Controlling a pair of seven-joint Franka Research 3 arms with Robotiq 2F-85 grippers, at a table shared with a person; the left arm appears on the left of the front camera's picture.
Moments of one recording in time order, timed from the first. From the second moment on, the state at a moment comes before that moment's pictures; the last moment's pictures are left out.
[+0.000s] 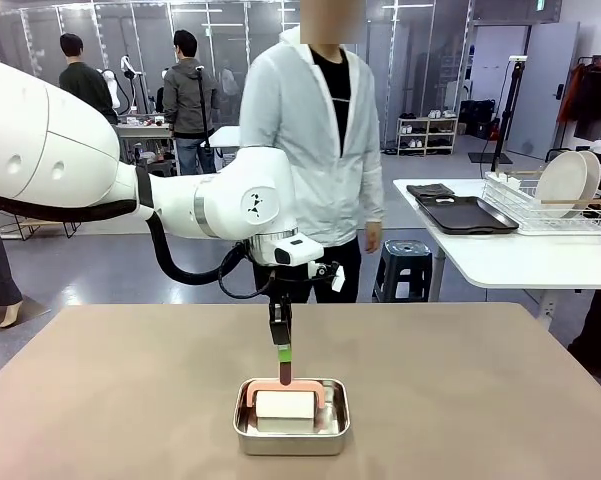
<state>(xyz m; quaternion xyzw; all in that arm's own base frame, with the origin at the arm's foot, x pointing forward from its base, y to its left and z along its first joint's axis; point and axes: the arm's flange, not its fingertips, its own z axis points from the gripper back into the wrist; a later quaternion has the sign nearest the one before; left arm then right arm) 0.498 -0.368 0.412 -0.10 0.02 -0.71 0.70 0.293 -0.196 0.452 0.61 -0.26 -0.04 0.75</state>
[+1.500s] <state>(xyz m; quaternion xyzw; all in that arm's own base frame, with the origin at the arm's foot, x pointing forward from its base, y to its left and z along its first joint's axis) 0.503 -0.362 0.440 -0.08 -0.03 -0.71 0.70 0.293 -0.196 0.452 0.61 -0.26 -0.04 0.75</state>
